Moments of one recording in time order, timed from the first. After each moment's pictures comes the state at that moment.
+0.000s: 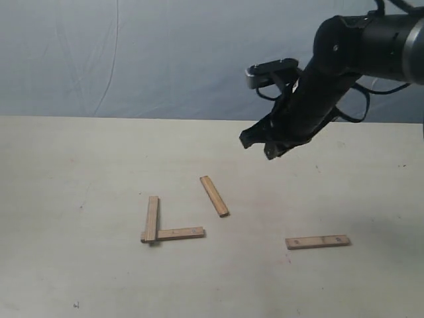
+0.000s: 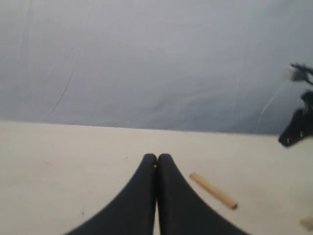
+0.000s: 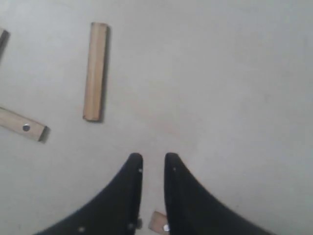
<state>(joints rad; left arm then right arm) -0.41 0.20 0.00 -0.42 -0.16 0.24 0.47 1.90 -1.53 0.08 0.88 -0.11</state>
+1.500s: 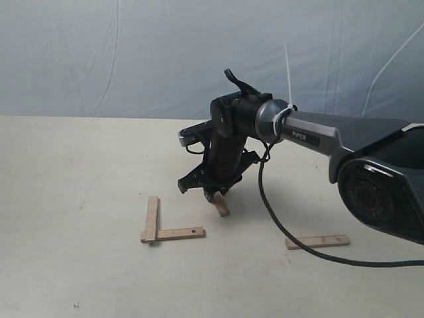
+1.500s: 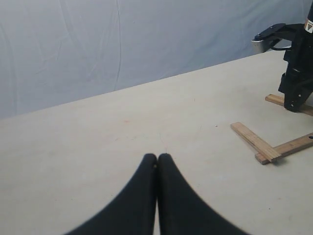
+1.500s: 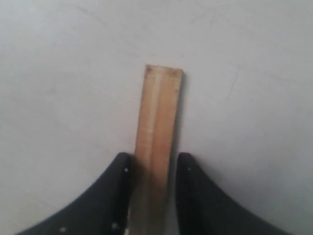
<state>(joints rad) -0.18 0.01 0.00 -0.05 0.23 0.25 0.61 2.48 -2.05 0.01 0.98 0.02</state>
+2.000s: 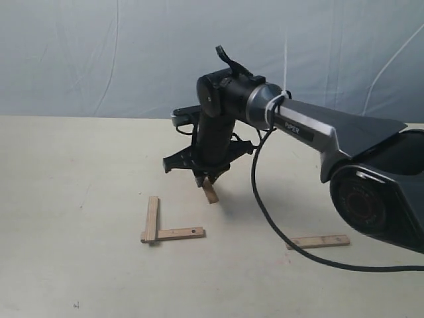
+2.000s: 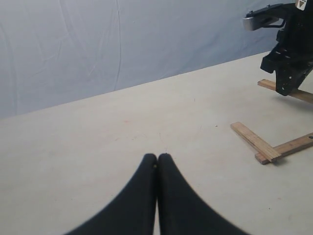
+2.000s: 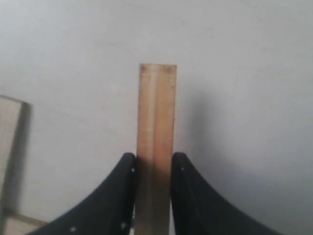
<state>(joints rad) -0.18 0.01 0.00 -0.05 0.24 0.25 0.66 2.49 -2.23 -0.01 1.15 0.24</state>
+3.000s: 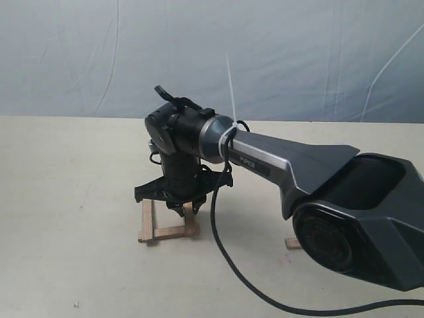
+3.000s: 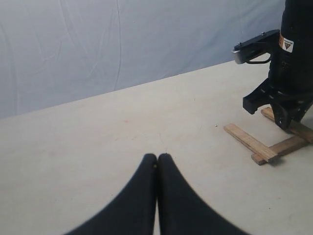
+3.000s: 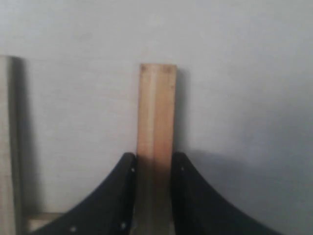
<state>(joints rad) -0.18 0.01 0.00 -0.05 0.24 0.25 0.80 2.54 -2.23 -0.17 1.21 0.63</state>
